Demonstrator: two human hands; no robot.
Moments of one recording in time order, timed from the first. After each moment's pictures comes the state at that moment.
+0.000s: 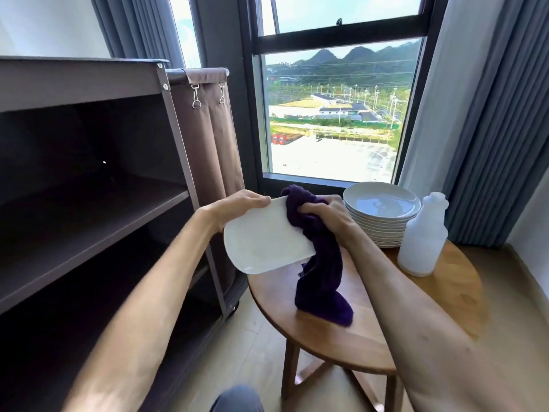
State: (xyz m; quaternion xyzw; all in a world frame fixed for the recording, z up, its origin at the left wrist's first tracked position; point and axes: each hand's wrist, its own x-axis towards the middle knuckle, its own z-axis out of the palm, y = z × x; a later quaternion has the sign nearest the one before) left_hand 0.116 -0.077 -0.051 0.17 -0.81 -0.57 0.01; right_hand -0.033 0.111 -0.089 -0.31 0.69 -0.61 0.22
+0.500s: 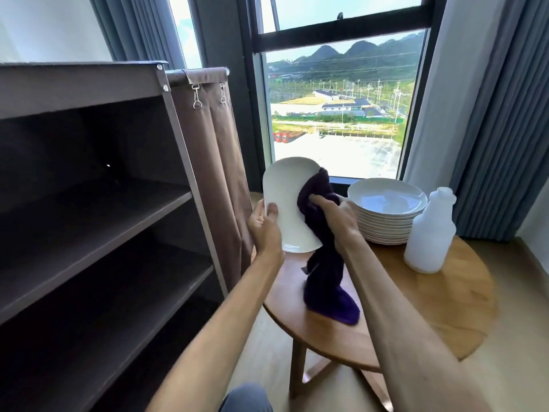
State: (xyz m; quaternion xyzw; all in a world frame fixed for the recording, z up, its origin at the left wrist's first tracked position) left_hand 0.077 0.016 -0.118 0.27 -0.50 -0.70 0.44; right_hand -0.026 0.106 -0.100 -0.16 0.65 -0.71 0.19
